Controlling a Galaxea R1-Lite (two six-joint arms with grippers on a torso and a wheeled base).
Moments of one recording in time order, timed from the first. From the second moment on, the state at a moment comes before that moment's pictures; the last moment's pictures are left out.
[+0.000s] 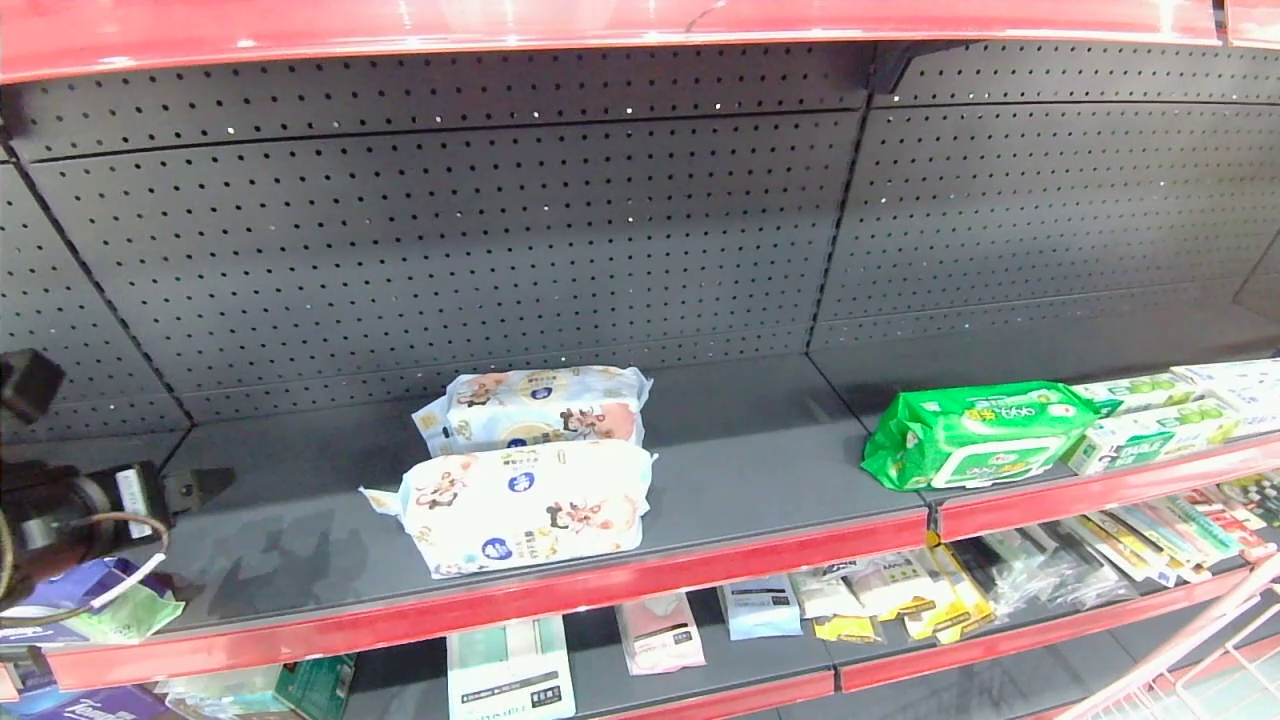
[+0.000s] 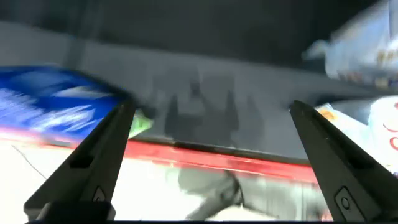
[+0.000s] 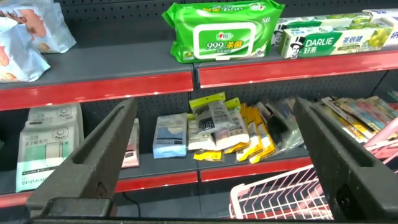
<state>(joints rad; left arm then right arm) 0.12 1.32 -0.59 -0.11 0.08 -0.17 0.00 0.00 0.00 0.00 0.03 0.00</state>
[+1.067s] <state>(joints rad) -0.02 1.56 -0.66 -0.05 -0.06 -0.04 0.00 0.00 0.00 0.00 0.03 0.00</state>
